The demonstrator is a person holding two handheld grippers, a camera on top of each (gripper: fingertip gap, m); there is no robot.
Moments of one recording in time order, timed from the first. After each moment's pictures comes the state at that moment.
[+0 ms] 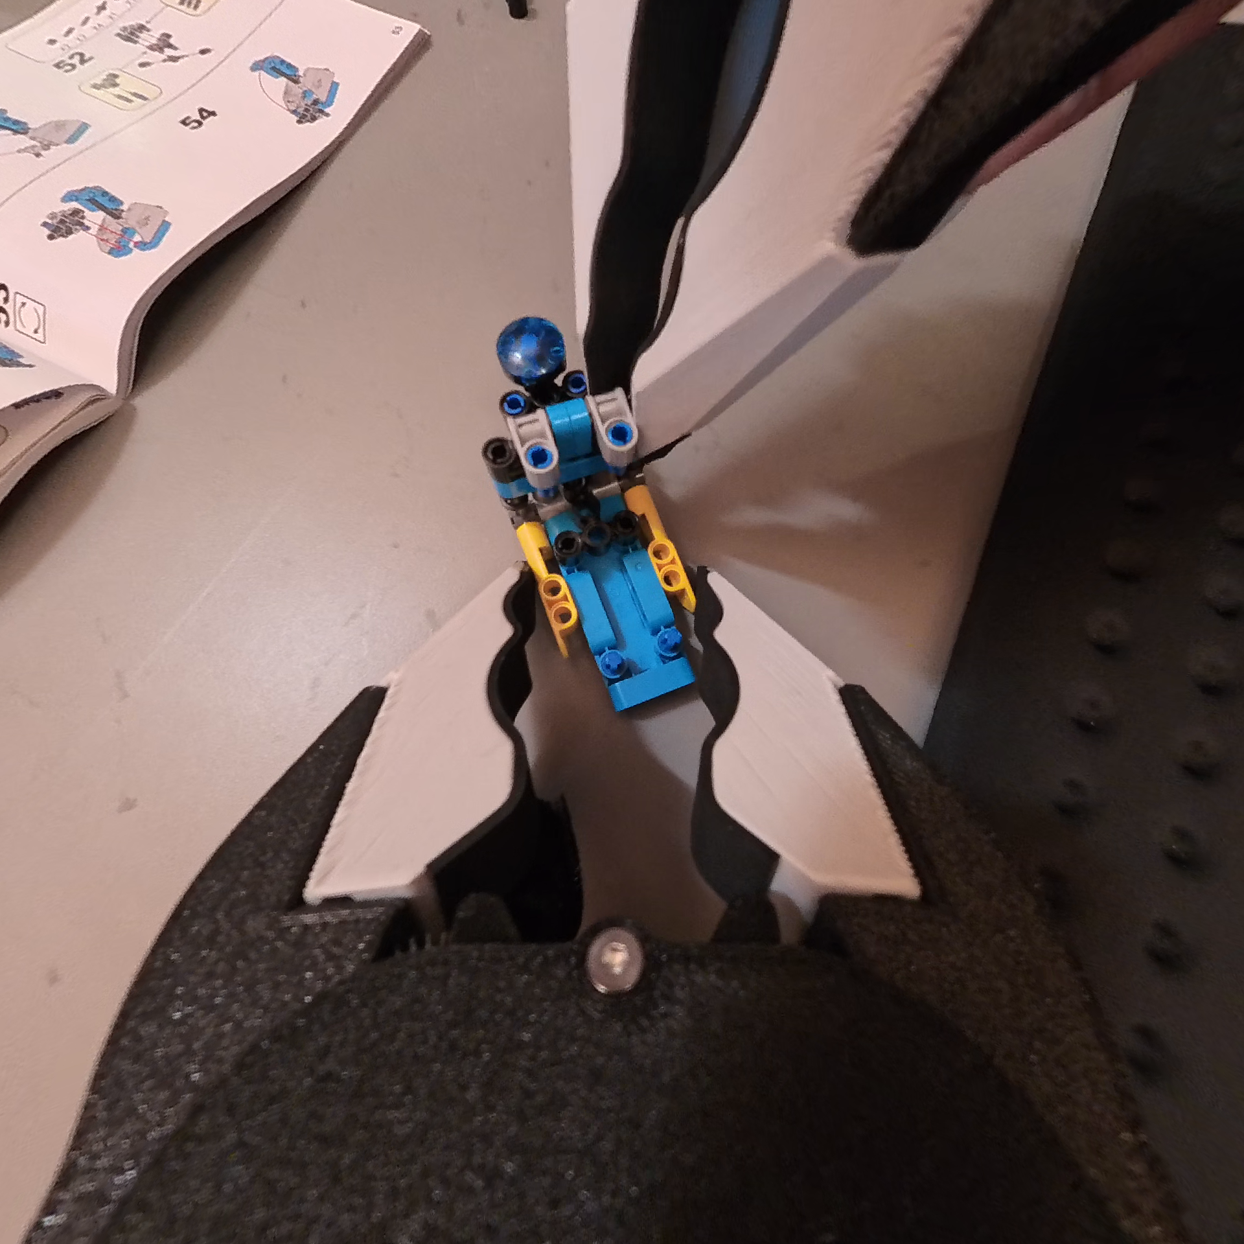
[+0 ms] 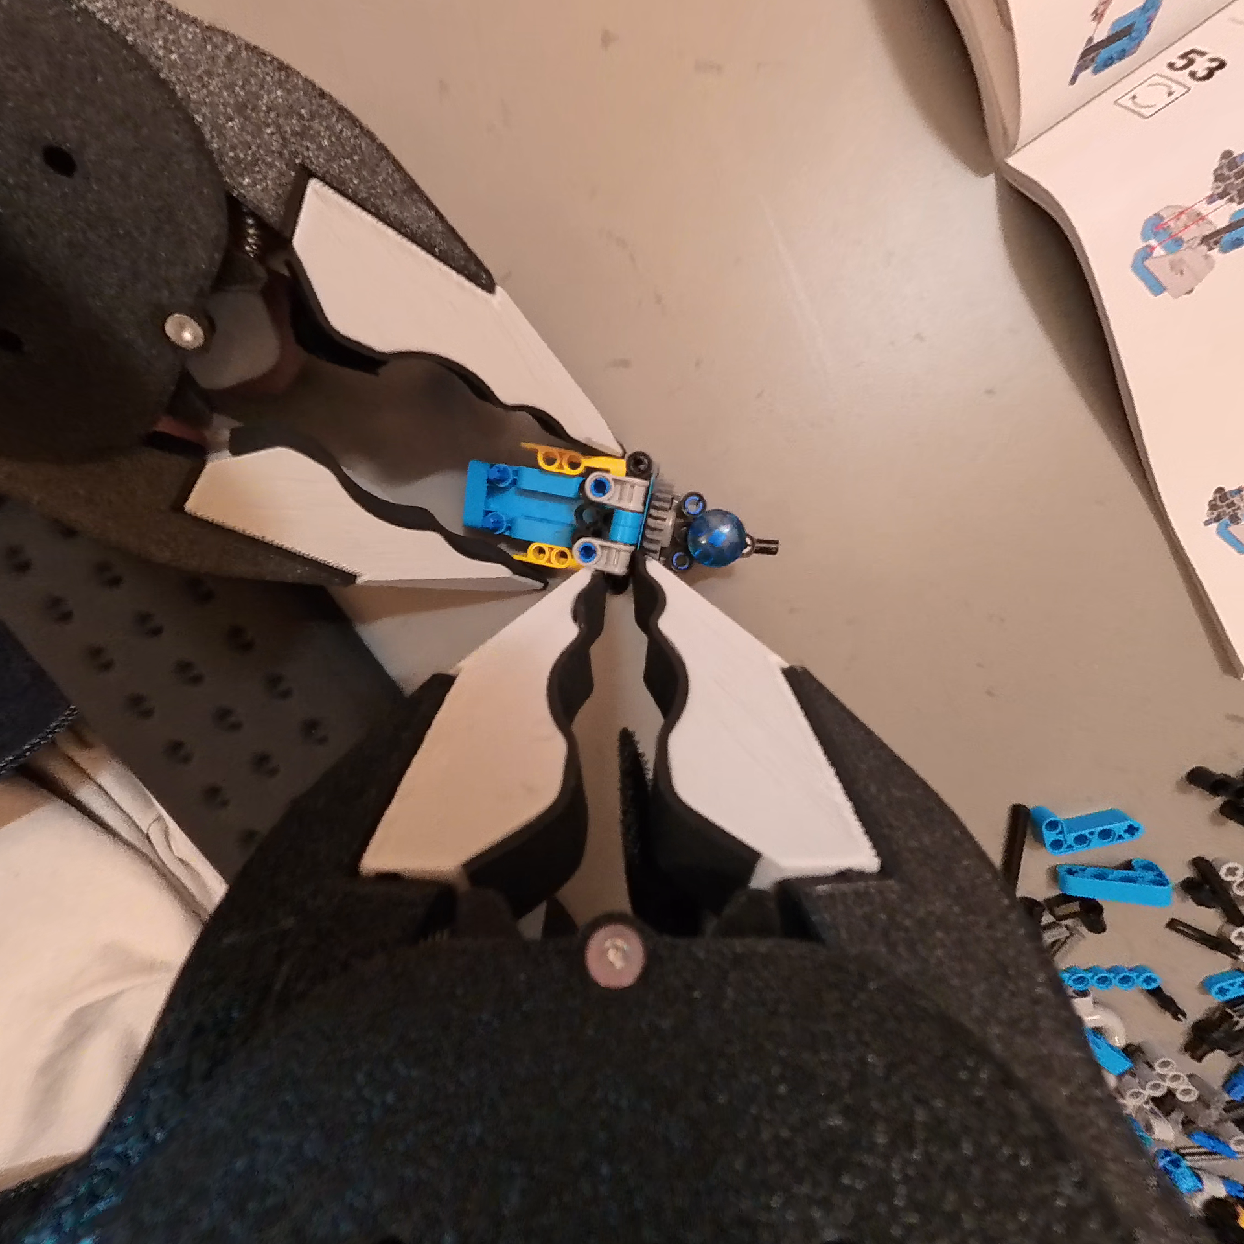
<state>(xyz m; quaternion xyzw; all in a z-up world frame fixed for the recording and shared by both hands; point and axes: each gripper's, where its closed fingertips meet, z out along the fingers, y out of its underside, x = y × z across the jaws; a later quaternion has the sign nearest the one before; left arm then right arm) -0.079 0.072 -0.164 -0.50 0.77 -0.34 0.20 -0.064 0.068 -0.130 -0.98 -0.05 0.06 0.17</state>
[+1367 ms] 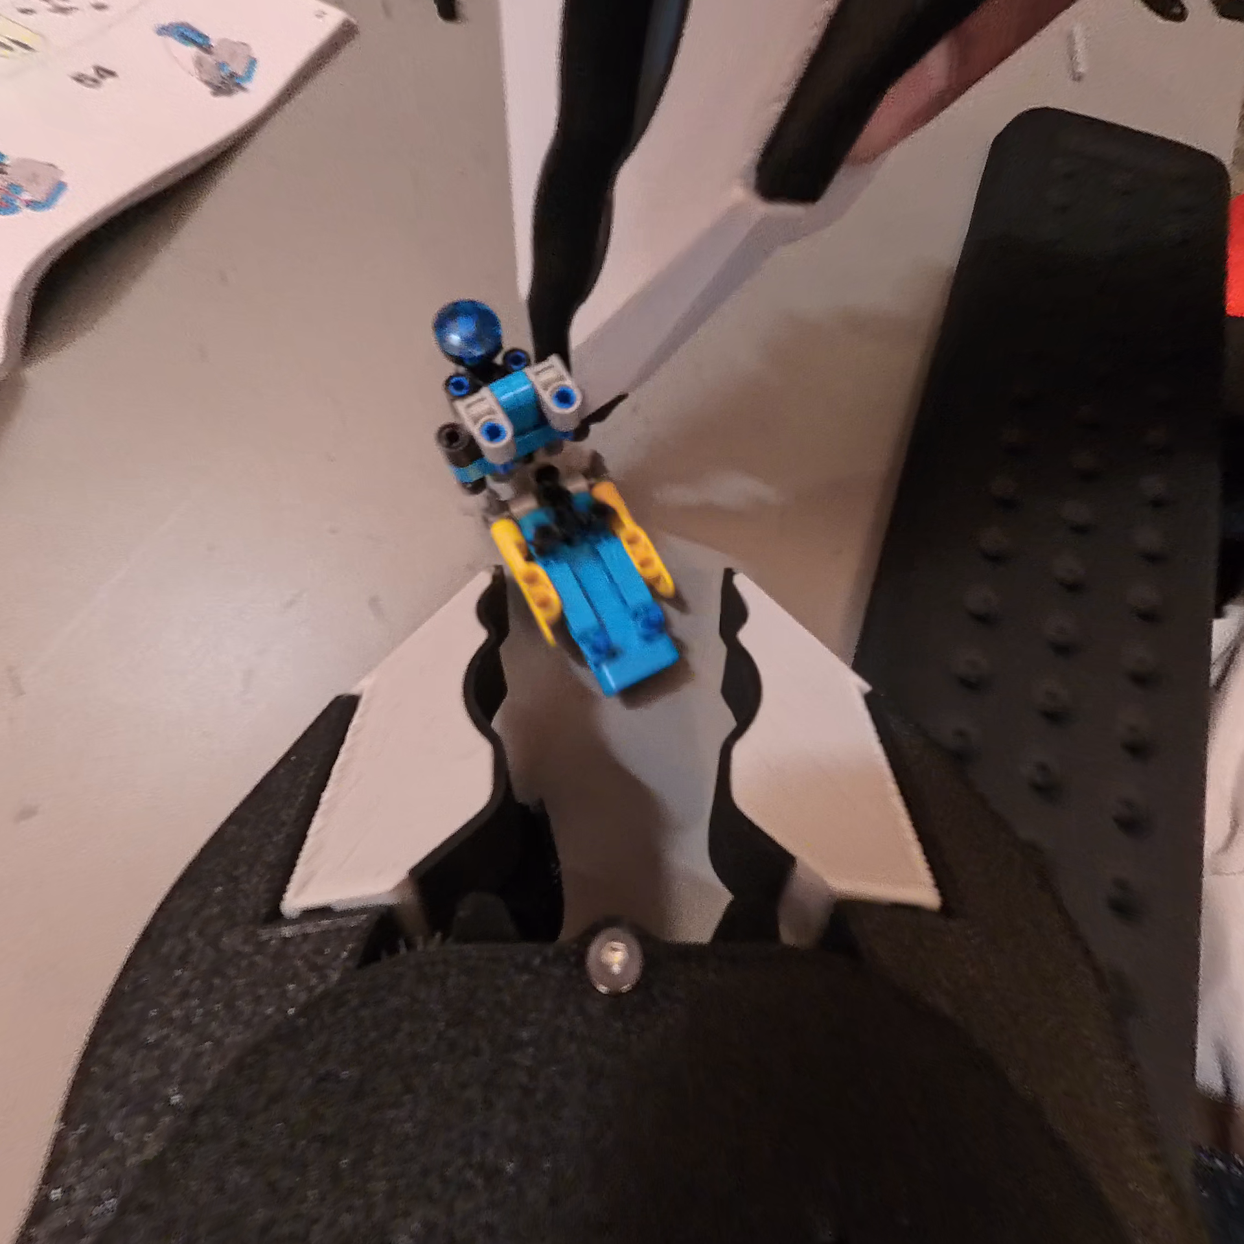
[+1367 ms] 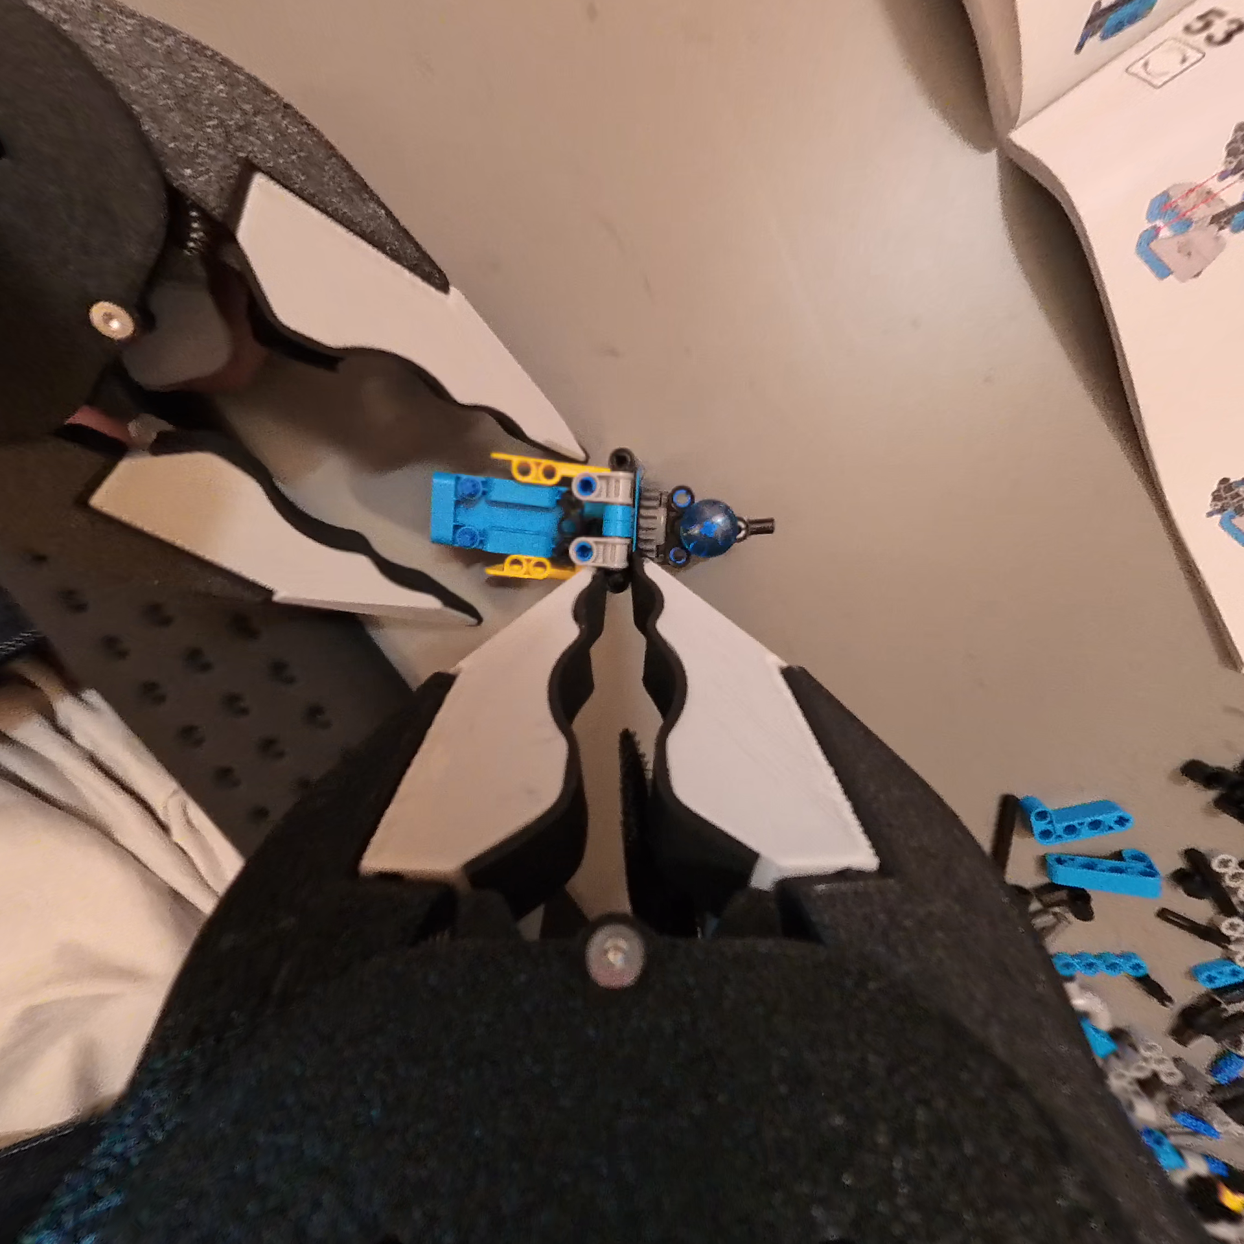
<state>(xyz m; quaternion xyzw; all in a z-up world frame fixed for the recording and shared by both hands) -0.092 0.060 -0.156 -0.50 0.76 -0.39 0.14 -0.060 0.067 -0.129 -0.98 -0.05 0.07 0.15</state>
